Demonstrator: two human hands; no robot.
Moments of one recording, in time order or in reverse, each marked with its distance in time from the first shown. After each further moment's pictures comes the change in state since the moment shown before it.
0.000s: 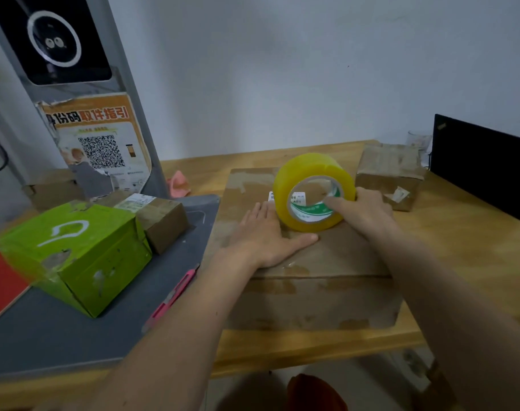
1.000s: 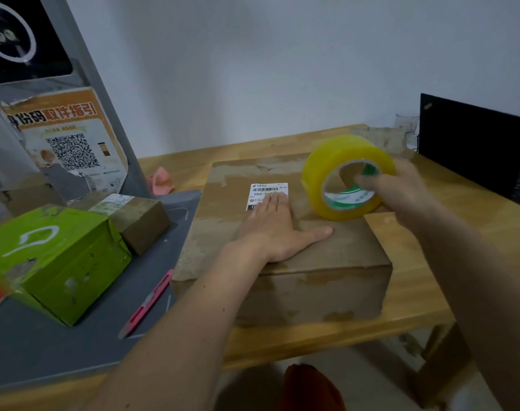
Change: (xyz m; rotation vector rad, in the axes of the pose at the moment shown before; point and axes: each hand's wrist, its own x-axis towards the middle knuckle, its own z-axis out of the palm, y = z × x) left_hand 0.005 0.051 0.009 0.039 -0.076 0.019; right_hand 0.017 0.045 -0.050 0.515 0.058 -0.144
